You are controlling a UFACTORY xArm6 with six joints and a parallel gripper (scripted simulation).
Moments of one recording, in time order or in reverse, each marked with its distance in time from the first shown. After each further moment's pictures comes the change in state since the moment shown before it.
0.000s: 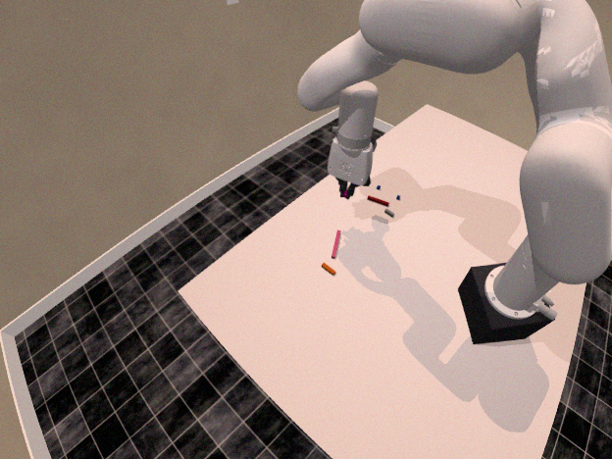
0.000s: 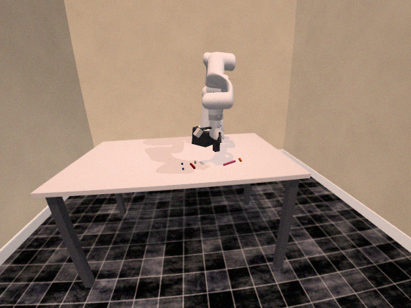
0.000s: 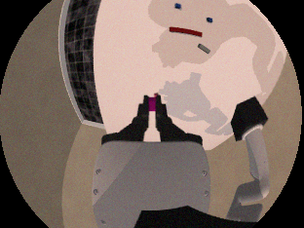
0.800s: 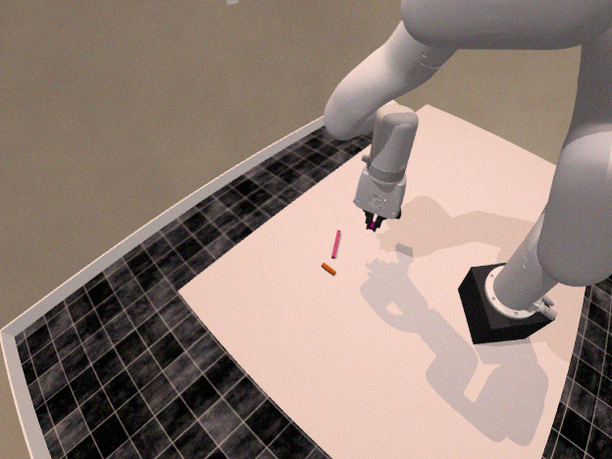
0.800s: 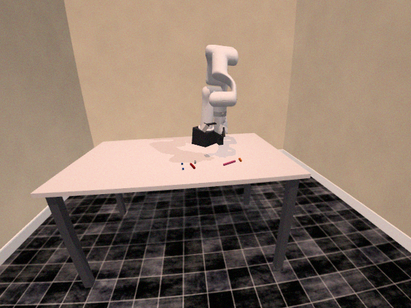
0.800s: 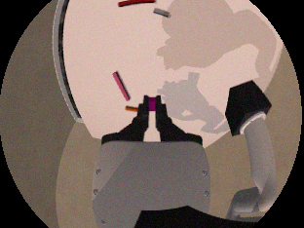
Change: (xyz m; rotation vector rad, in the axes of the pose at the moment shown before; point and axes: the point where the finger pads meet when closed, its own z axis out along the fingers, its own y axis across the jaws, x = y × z) arm -0.068 0.099 0.001 -0.017 -0.005 -0.014
